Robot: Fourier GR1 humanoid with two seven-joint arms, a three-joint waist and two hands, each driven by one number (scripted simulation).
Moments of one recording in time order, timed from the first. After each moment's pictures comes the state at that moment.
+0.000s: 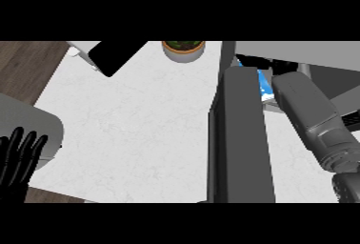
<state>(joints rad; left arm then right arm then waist) 0.32 0.08 0.14 -2.10 0.24 -0.35 -0.13 -1.15 -0.26 -0.18 -0.10 0.18 -0.70 -0.67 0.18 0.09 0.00</state>
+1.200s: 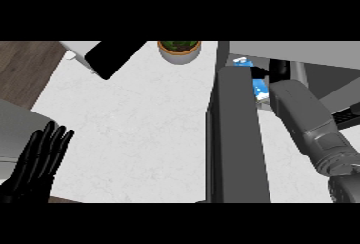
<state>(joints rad) 0.28 0.03 0.02 -2.09 0.12 -0.32 -0.12 -1.12 -0.24 -0.24 -0.07 0.13 -0.47 -0.65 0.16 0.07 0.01</state>
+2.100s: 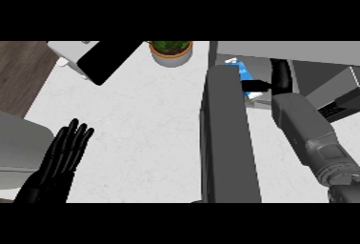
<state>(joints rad) 0.26 0.00 -0.07 -2.06 0.05 -0.27 -0.12 -1.03 -0.24 -0.28 -0.08 0.09 -0.32 -0.75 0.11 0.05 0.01</state>
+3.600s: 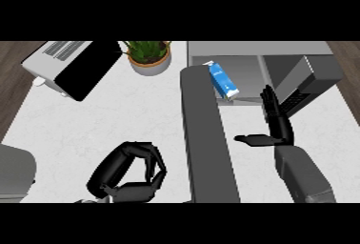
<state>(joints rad) 0.01 0.02 -0.25 -1.66 -0.14 -0.33 -0.15 -0.59 -0.16 -0.23 -0.34 0.05 0.04 -0.95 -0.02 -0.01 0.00</state>
